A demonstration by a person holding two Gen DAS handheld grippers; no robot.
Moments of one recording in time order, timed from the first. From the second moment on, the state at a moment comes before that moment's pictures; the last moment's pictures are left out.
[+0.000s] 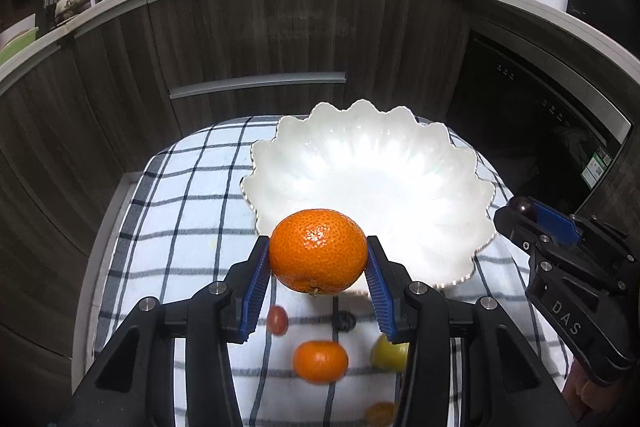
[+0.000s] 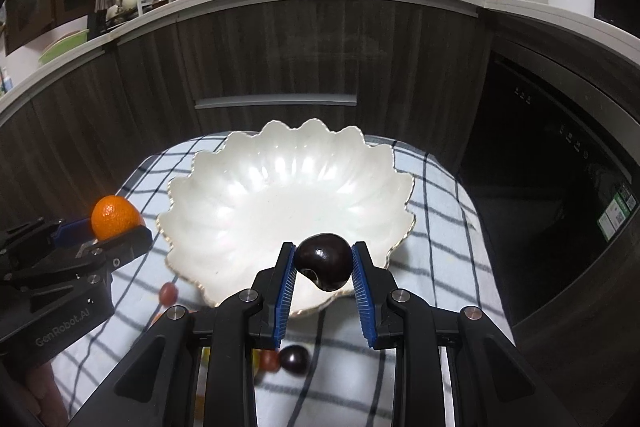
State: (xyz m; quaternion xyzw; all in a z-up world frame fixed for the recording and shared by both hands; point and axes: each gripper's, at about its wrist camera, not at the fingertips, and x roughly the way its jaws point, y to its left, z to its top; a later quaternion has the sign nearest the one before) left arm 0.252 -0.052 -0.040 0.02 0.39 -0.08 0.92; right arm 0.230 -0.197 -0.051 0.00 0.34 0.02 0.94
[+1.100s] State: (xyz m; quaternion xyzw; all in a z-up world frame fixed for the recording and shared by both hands) left arm 0.331 -0.065 -0.070 0.02 0.43 -0.09 0.90; right arm 0.325 -0.214 -0.070 0.00 0.39 0.02 0.92
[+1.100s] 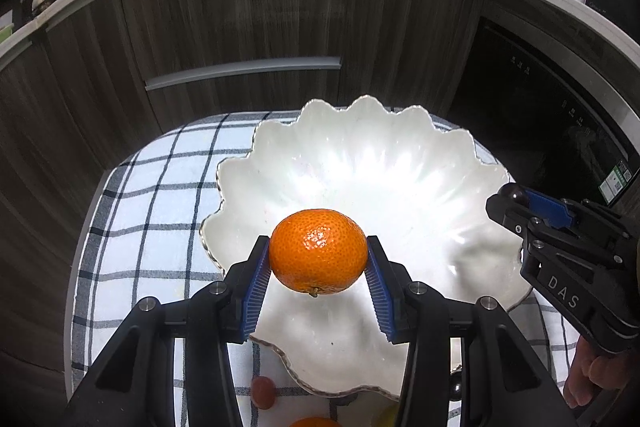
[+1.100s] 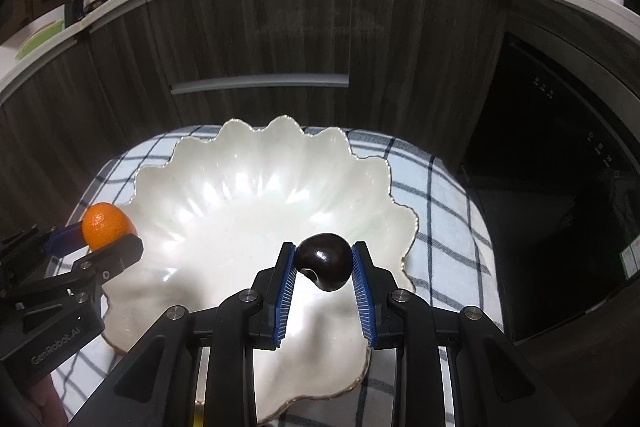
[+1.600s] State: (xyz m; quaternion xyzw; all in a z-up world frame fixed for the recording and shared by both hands) left arm 0.325 -0.061 -0.060 0.00 0.43 -0.08 0.90; right arm 0.323 -0.218 -0.059 0.00 0.38 0.00 0.93
